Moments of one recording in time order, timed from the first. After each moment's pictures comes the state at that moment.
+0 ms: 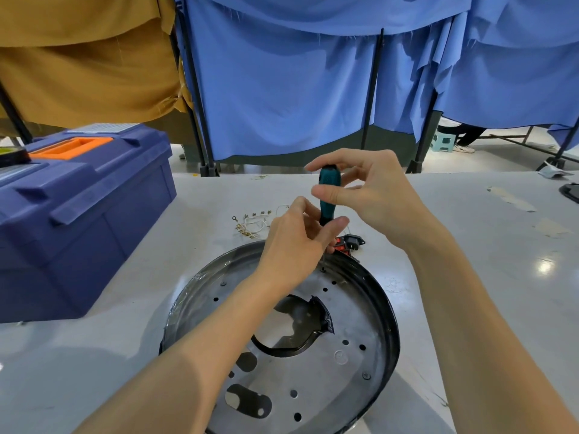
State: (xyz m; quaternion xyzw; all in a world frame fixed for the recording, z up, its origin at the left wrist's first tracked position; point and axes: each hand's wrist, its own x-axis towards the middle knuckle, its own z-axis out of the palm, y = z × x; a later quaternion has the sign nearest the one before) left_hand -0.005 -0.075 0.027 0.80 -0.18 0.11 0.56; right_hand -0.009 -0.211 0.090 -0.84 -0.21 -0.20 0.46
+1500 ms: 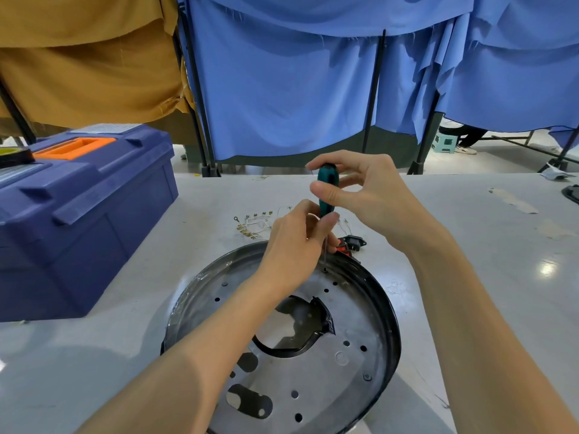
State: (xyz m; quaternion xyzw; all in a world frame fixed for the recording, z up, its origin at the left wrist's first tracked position) left_hand -0.005 -0.075 0.027 0.80 -0.19 0.10 0.56; right_hand -0.008 -0.208 0.089 -0.84 -0.20 -0.19 0.47
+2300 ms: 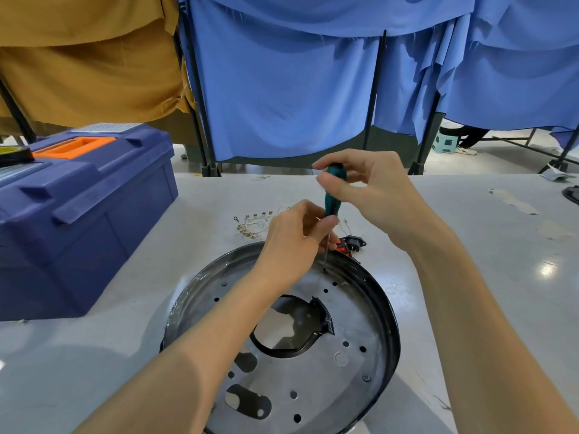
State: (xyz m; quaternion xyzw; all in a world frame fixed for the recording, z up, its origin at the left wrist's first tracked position) left_hand -0.002 -0.073 0.030 0.79 -0.19 0.08 0.58; right_hand -0.010 -0.210 0.092 -0.83 -0.19 -0.20 0.48
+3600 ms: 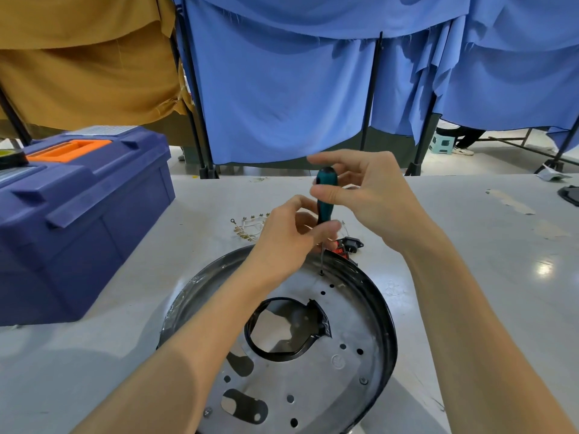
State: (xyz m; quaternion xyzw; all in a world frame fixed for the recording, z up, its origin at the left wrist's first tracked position) left_hand -0.001 -0.065 0.037 0.75 -0.20 0.02 0.63; right_hand -0.009 -0.210 0.092 -0.84 -0.18 -0.20 0.48
